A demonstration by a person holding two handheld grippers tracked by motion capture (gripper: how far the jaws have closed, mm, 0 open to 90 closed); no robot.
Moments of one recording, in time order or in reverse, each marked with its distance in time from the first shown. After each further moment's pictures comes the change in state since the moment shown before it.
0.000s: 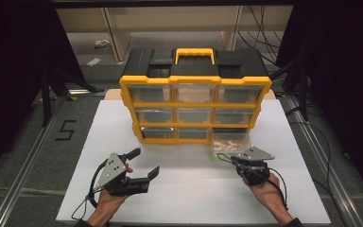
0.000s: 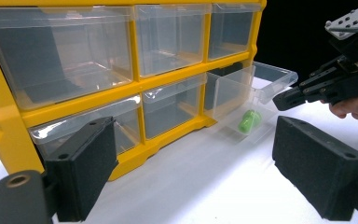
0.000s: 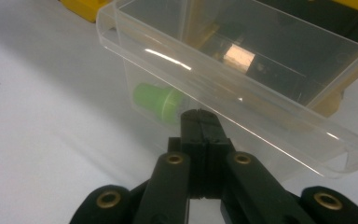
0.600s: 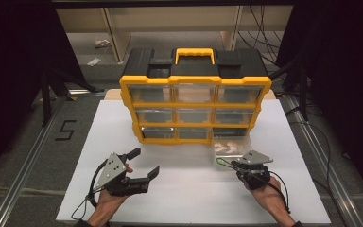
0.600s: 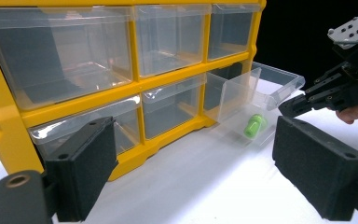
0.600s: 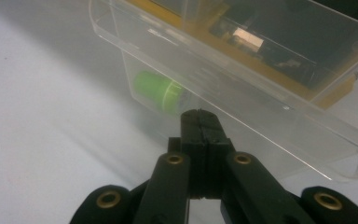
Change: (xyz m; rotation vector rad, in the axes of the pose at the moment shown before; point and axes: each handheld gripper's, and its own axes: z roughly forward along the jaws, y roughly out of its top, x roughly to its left) left arm 0.000 0.000 0.000 0.000 -0.002 0.001; right arm 0.004 -0.007 -0.004 0.056 0.016 -0.021
